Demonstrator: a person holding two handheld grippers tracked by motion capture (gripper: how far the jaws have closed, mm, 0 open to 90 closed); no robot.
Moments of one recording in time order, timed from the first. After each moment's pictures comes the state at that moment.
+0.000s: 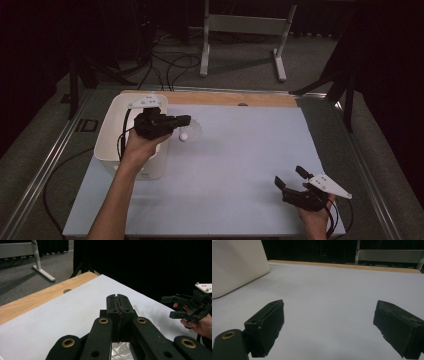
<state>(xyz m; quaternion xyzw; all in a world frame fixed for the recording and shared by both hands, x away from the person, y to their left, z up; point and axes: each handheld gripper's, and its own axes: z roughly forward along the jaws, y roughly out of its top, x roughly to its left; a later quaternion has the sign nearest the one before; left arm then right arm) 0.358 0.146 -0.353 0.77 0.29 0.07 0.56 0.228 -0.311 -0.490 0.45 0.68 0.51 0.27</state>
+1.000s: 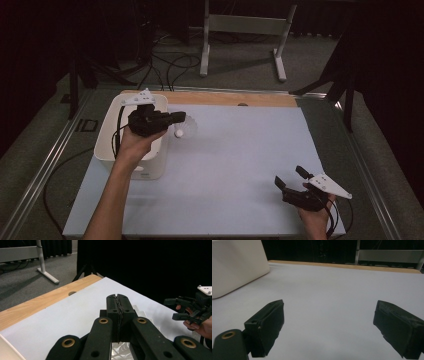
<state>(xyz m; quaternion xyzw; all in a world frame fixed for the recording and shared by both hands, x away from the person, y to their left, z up) 0.360 0.159 -0.345 0.77 0.29 0.08 0.56 0.228 -0.311 -0.490 0.45 0.67 0.52 0.27</state>
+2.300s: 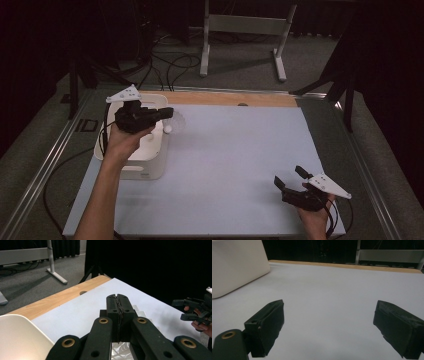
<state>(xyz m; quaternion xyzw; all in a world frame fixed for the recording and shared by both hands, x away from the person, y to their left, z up) 0.363 0.187 -0.341 0.76 0.31 0.10 0.56 0.228 -0.310 -0.490 0.45 0.68 0.52 0.27</state>
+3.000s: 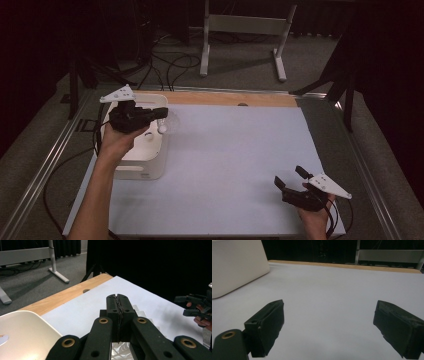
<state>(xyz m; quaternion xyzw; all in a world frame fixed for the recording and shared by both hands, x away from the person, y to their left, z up) 0.363 0.200 -0.342 0.77 0.31 0.10 0.55 0.228 -0.311 -0.490 0.45 0.68 0.52 0.27</state>
